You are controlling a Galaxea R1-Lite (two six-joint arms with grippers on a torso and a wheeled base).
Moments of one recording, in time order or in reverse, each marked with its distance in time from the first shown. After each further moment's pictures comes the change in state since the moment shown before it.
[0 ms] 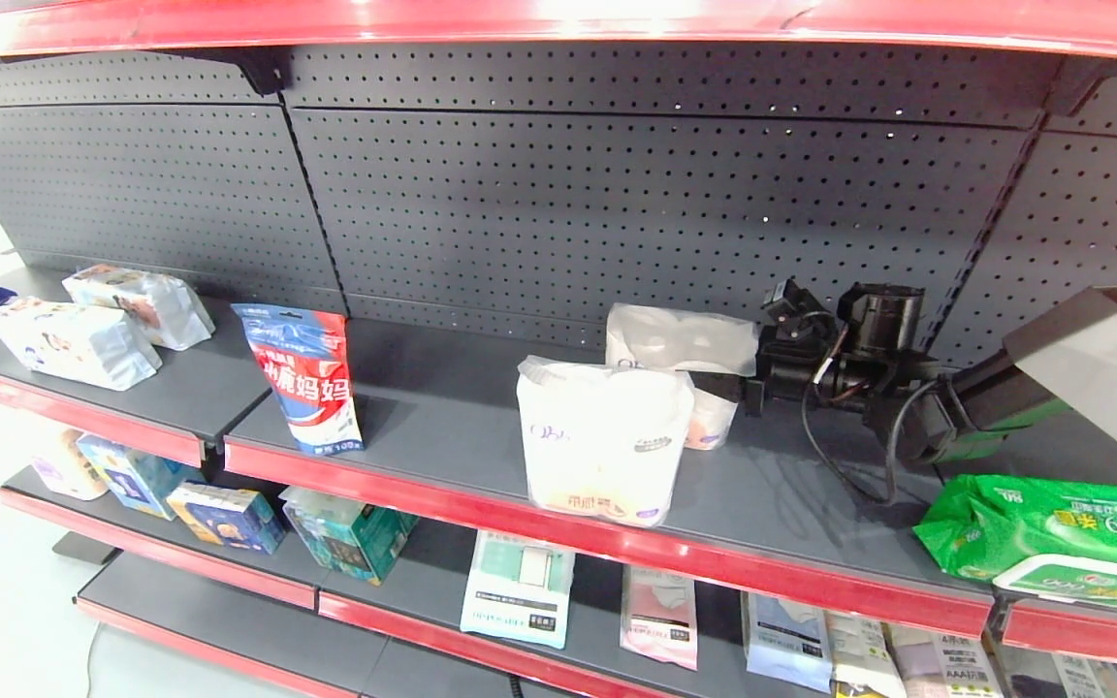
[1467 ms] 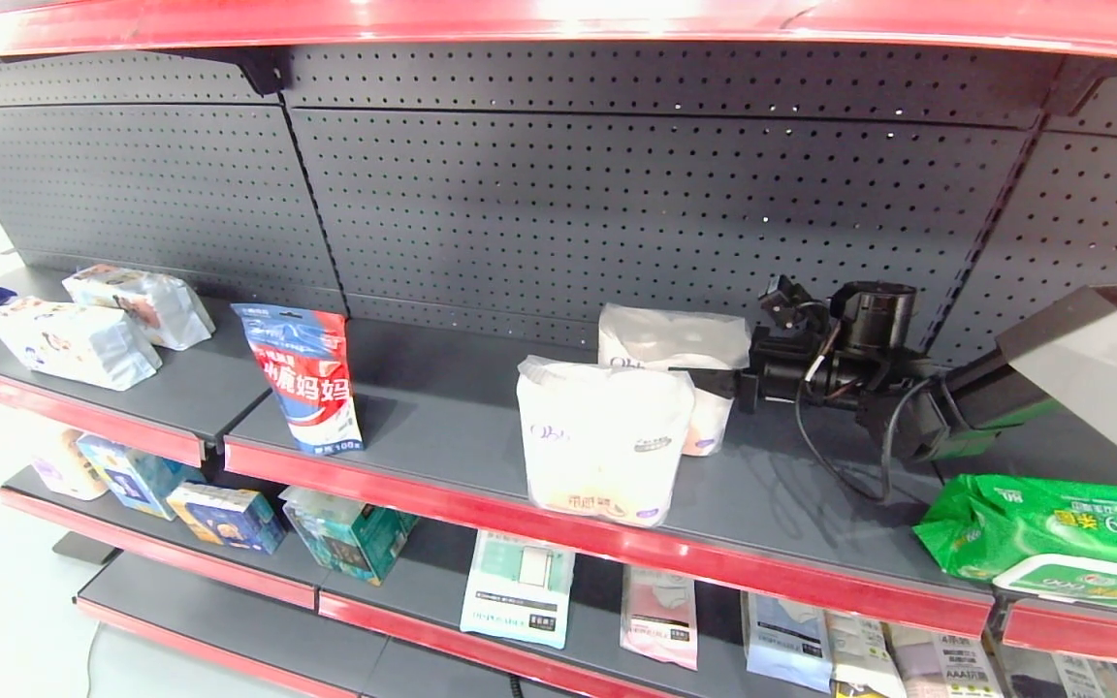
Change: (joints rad) left arm 0.000 0.000 0.000 0.000 0.000 0.000; right arm 0.017 0.001 -0.012 0.002 0.001 0.097
